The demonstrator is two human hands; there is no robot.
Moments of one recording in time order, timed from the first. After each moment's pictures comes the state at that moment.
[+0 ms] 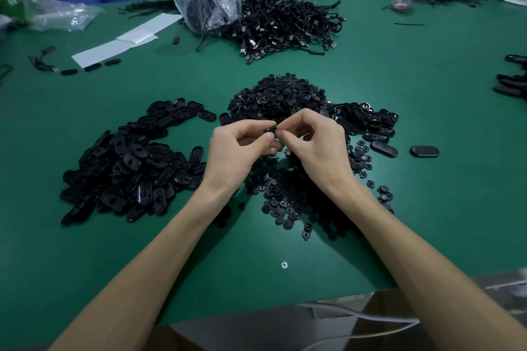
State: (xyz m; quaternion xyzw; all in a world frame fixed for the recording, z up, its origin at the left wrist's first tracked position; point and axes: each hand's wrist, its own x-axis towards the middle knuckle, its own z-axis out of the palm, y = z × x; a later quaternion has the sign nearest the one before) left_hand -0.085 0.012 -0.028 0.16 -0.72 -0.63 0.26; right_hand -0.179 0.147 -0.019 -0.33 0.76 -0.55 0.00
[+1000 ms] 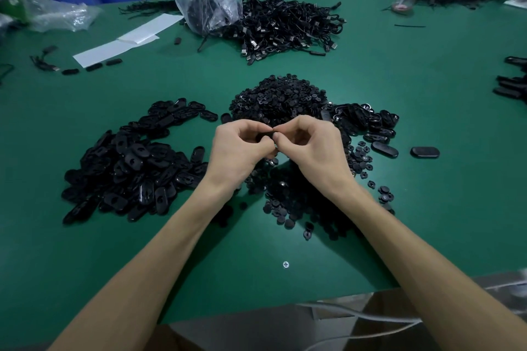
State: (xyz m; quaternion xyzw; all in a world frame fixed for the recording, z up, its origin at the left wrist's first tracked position) left_hand -0.089 0.013 -0.023 0.20 -0.74 -0.59 0.26; right_hand -0.177 0.144 -0.022 -0.34 0.75 -0.57 0.05
